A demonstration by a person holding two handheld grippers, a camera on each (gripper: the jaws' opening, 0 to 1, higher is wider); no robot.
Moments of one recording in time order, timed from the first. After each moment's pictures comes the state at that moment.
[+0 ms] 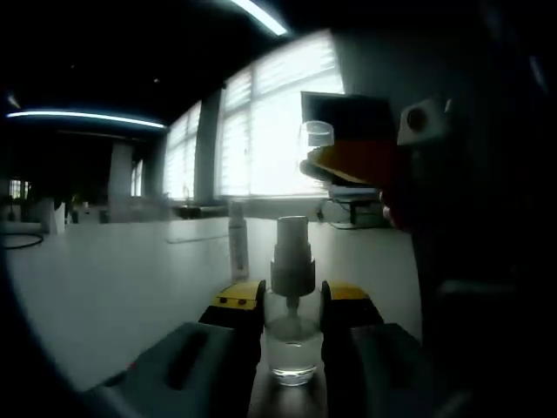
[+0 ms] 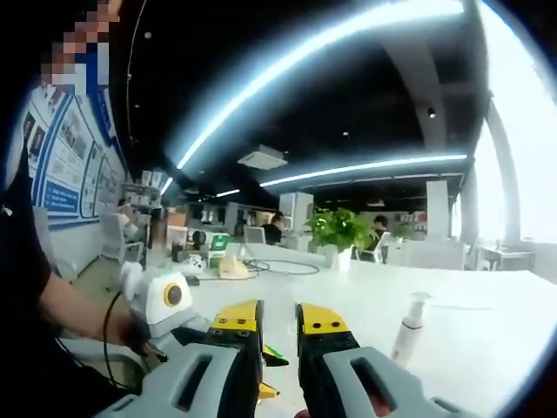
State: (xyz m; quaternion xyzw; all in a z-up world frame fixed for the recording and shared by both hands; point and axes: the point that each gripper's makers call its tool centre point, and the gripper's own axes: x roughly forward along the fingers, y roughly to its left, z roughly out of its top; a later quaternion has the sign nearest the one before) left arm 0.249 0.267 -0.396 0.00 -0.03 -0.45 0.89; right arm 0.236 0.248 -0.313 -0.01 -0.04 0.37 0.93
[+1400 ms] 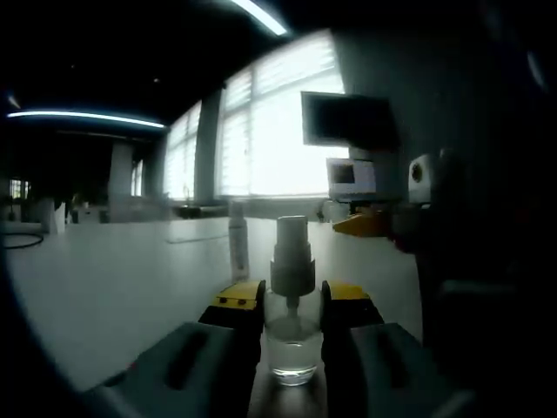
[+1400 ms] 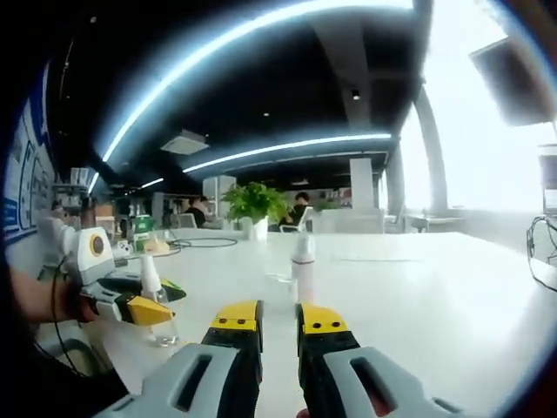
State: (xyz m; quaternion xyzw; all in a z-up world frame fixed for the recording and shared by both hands) left arm 0.249 0.267 -0.396 0.00 -0.03 -0.45 0.89; right arm 0.258 0.132 -0.376 0.01 0.02 0.19 0.98
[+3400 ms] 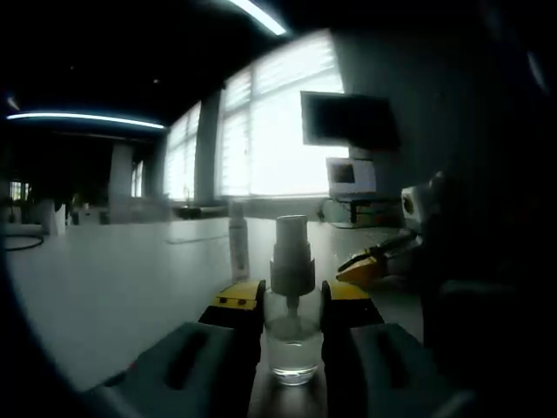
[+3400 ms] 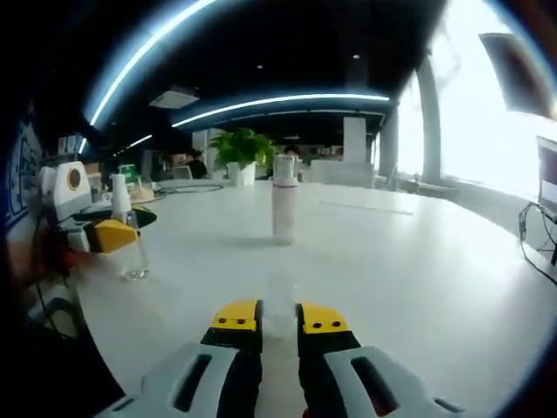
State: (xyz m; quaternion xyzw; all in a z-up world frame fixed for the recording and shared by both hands) left arm 0.249 0.267 -0.396 0.00 -0.03 -0.45 0.89; right arm 0.260 0.115 -0.446 -0.04 0.13 0.17 0.98
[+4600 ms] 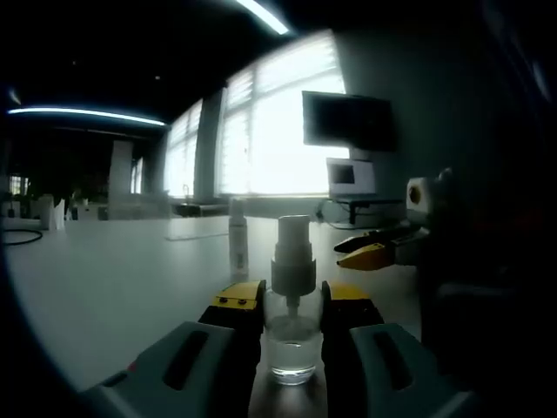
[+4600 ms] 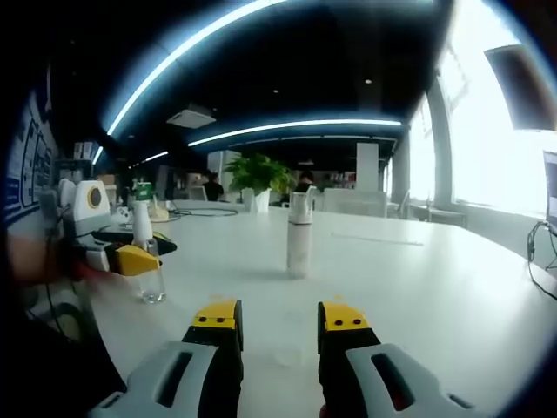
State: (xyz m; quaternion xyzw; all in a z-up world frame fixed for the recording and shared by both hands) left arm 0.251 0.267 -0.398 -0.01 -0.02 -0.46 0.89; right arm 0.252 0.130 -0.406 -0.04 0.05 0.21 0.98
